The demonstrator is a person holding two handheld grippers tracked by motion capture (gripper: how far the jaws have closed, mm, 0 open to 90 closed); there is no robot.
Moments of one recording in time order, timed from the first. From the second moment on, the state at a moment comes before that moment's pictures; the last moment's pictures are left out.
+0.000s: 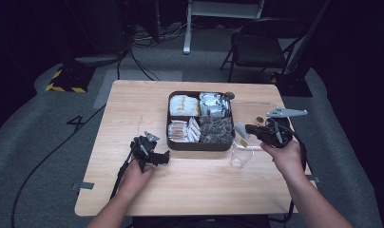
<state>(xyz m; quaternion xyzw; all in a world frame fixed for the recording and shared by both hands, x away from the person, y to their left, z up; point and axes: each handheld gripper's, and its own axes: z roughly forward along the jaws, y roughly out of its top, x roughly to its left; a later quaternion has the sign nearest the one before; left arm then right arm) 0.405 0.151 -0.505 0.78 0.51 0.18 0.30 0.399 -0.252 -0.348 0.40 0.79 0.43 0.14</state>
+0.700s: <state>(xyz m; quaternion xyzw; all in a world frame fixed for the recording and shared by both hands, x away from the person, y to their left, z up) 0.405 0.151 -0.505 0.78 0.51 0.18 0.30 0.385 -0.257 -0.385 0.41 0.79 0.43 0.11</state>
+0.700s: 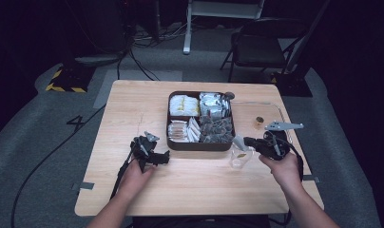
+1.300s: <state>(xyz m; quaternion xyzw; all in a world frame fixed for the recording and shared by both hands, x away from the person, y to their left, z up) 0.405 0.151 -0.505 0.78 0.51 0.19 0.30 0.379 -0.262 -0.392 0.41 0.80 0.42 0.10</state>
